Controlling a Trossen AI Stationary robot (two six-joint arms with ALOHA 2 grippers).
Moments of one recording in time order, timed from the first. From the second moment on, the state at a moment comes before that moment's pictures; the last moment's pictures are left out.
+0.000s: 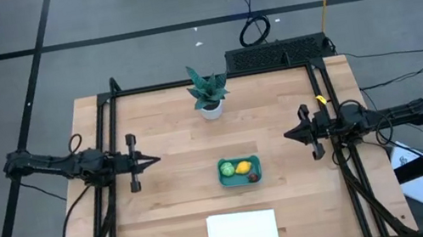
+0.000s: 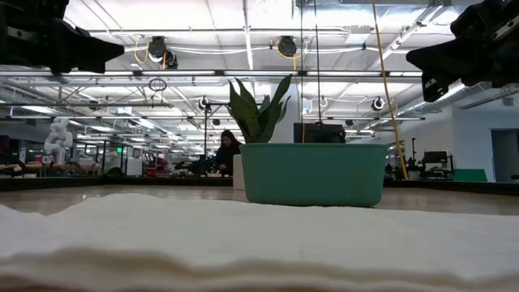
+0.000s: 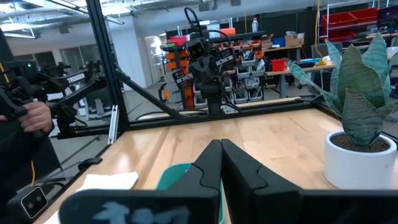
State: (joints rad) left arm -0.22 0.23 0.10 0.11 -0.18 0.29; right arm 0.06 0.09 0.02 0.15 0.02 0.15
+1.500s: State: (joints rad) left arm -0.22 0.09 0.10 -0.08 -0.31 0.14; right arm 0.06 0.00 0.02 0.06 0.13 0.17
